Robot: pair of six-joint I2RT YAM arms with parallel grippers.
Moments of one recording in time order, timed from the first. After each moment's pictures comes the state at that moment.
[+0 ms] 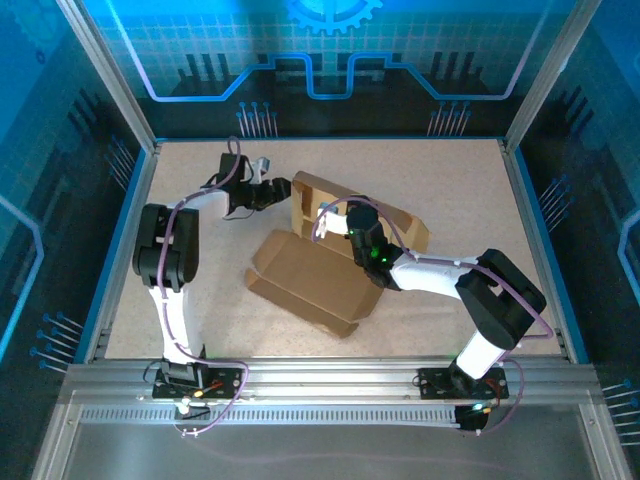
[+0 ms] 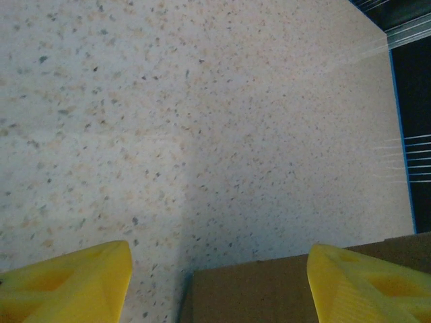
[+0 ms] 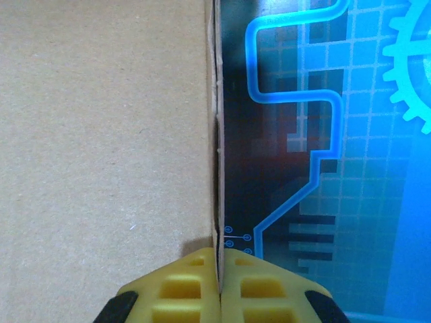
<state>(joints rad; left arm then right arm) -0.08 2.03 1.31 -0.08 0.63 -0.47 0.75 1.65 0.85 0.55 0.69 -1.30</state>
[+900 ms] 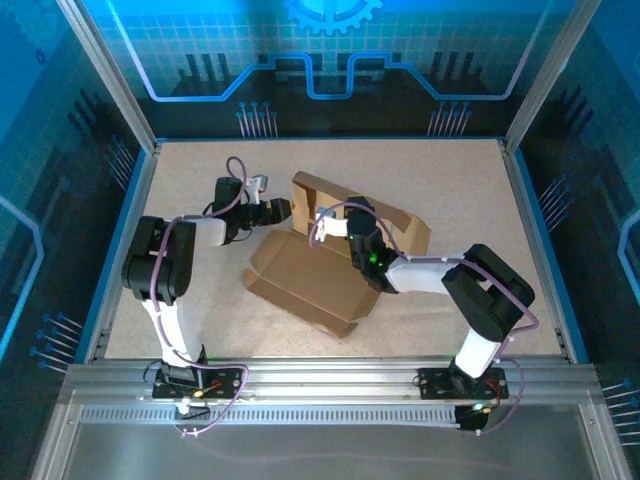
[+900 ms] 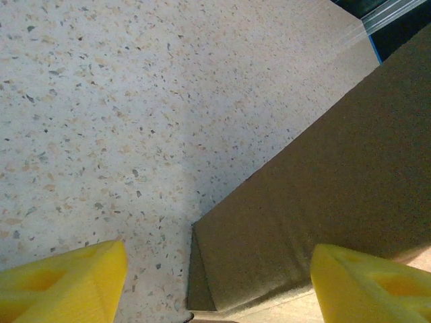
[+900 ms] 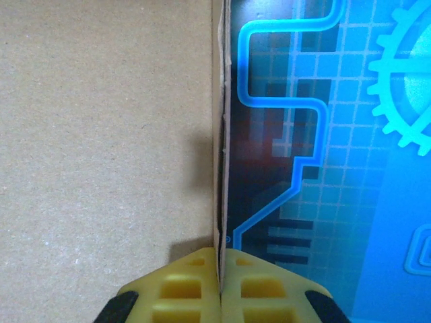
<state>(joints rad) -0.10 1.90 0.97 0.29 0.62 -0.39 0.75 1.72 0.81 0.75 0.71 -1.45</state>
